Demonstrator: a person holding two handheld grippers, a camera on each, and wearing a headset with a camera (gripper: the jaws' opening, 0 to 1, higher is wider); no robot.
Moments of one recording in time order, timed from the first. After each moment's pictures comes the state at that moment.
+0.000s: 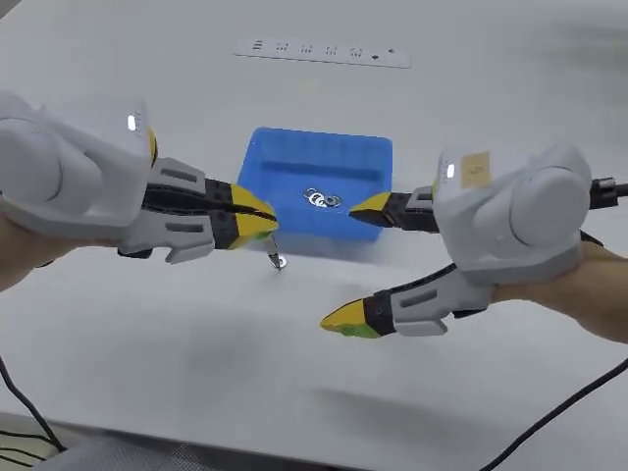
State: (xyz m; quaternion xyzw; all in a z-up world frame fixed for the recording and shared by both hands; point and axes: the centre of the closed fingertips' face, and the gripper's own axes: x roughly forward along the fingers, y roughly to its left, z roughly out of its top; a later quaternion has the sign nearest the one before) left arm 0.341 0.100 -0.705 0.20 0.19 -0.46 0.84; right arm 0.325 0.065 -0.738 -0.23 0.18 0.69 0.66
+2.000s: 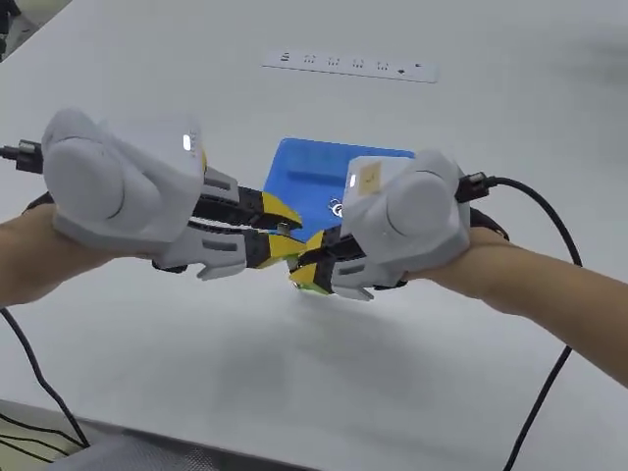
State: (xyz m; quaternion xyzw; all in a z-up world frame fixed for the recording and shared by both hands) left arm 0.333 0.104 -0.704 0.22 0.21 -0.45 0.84; right arm 0.327 0.129 -0.770 -0.28 0.18 0.71 0.61
